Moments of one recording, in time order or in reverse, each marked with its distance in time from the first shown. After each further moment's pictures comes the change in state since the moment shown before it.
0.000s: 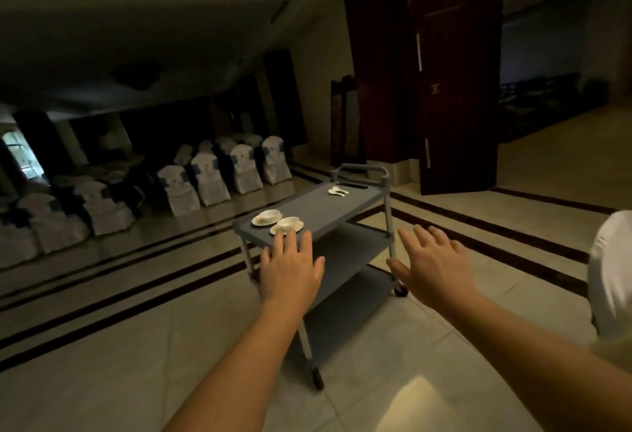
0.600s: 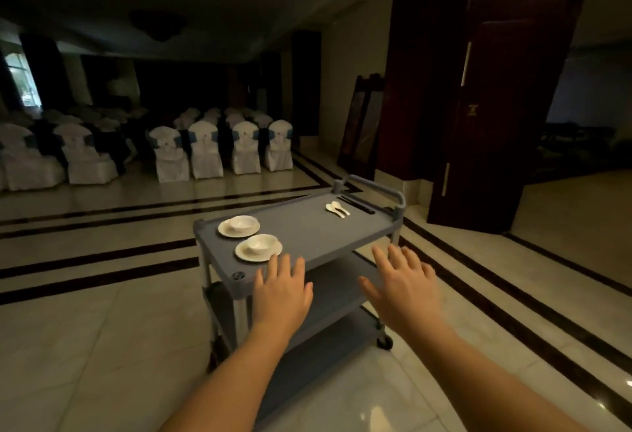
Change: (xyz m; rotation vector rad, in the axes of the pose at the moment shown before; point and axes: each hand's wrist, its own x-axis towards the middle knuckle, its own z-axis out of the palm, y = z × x) left_hand 0.263 0.009 0.253 -0.048 -0.119 -0.109; right_hand 0.326 0.017 0.200 -0.061 -0.018 -0.088
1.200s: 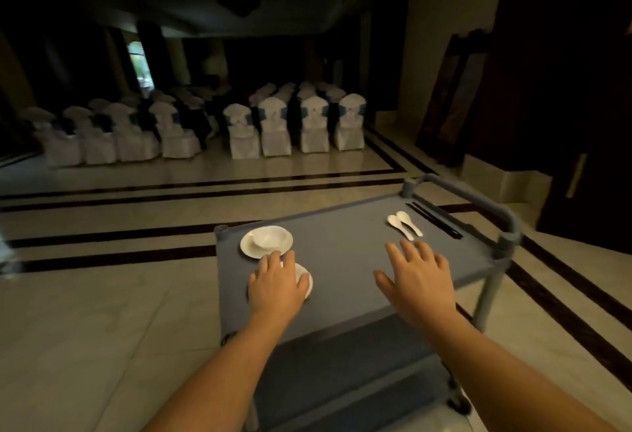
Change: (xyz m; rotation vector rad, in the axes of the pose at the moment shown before) left_hand 0.276 -0.054 0.165 -0.025 -0.137 -0.395; right_hand 0.325 -0.001 0.185 0.074 -0.130 -0.293
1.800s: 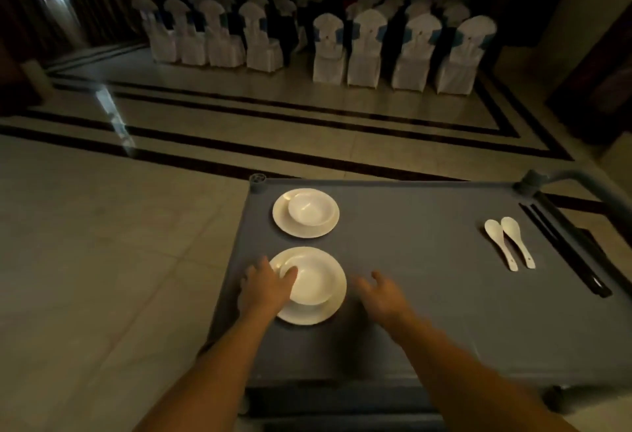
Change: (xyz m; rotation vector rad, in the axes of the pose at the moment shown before) left_hand 0.115 -0.074 0.144 -0.427 -0.260 -0.827; right_hand 0.170 -0.081 0.190 0.854 -0.807 0.308
